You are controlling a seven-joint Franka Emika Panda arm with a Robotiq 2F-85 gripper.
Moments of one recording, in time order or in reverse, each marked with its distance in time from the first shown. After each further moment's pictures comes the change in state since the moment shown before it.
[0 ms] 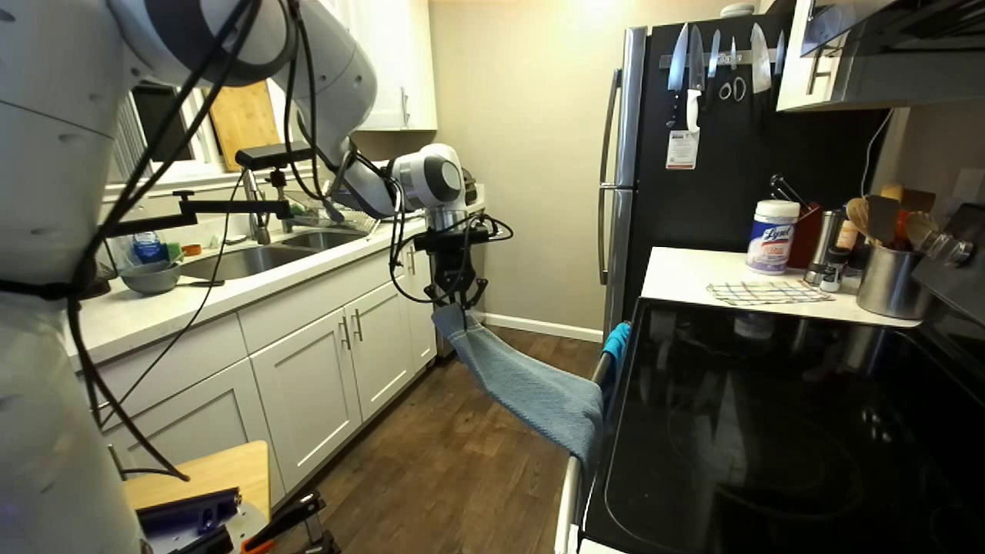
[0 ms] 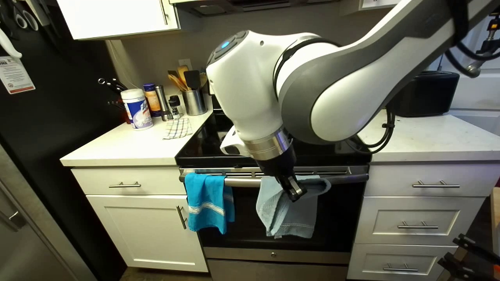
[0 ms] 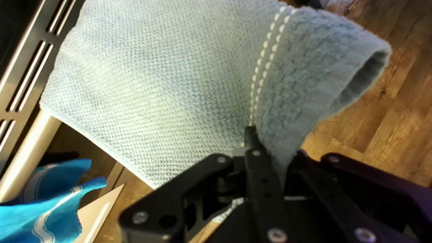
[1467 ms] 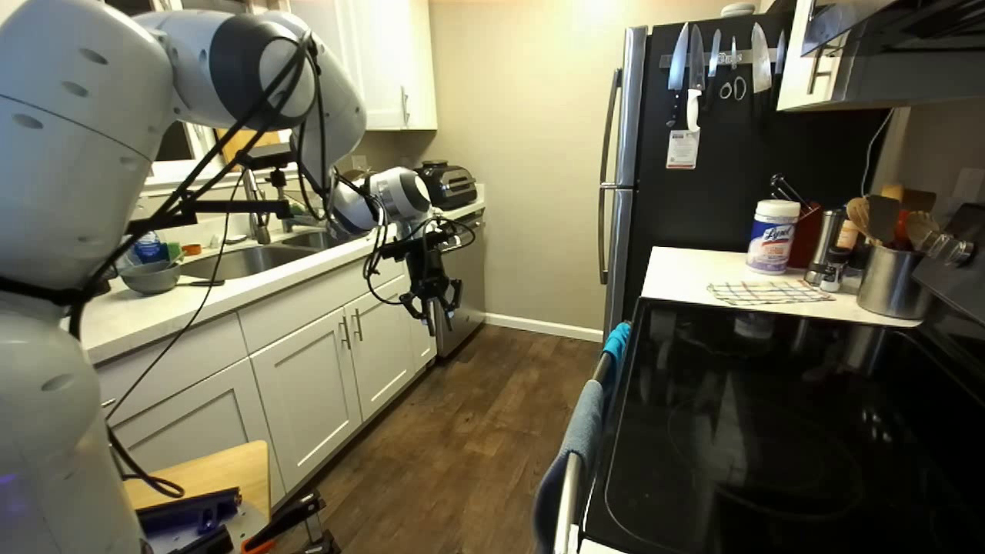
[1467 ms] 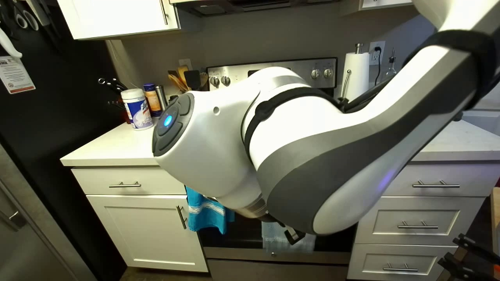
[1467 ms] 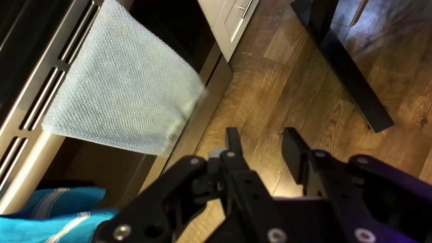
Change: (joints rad) arm 0.181 0.155 -0.010 0.157 -0.141 -0.220 0.274
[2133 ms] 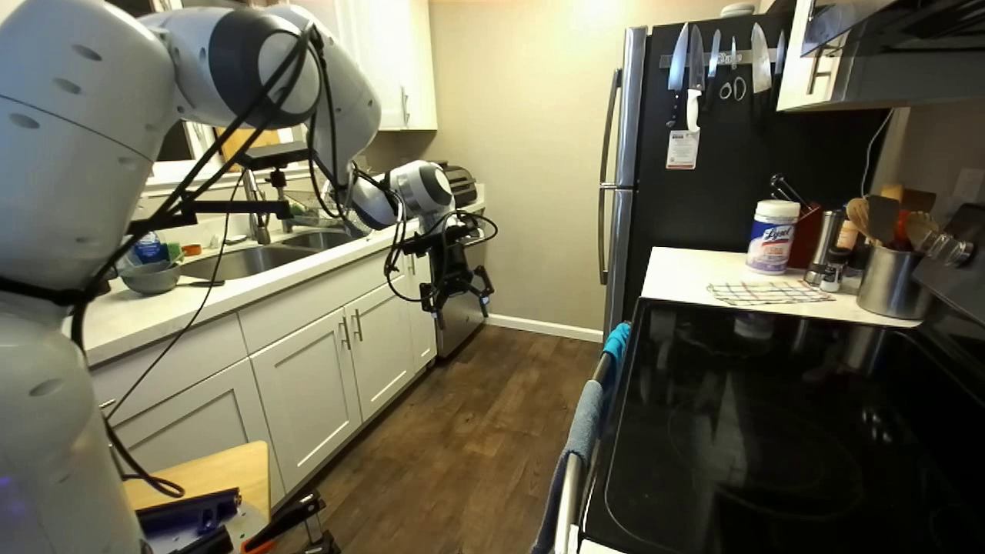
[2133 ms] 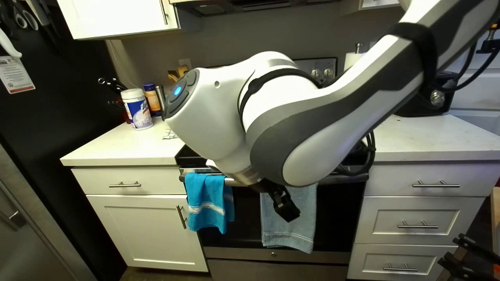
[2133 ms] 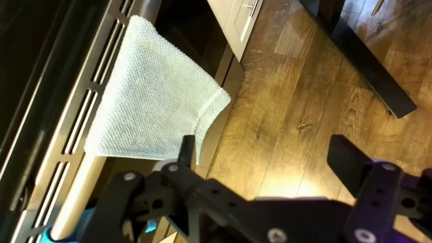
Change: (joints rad) arm -0.045 -0.004 -0.046 0.038 -0.004 0.006 0.013
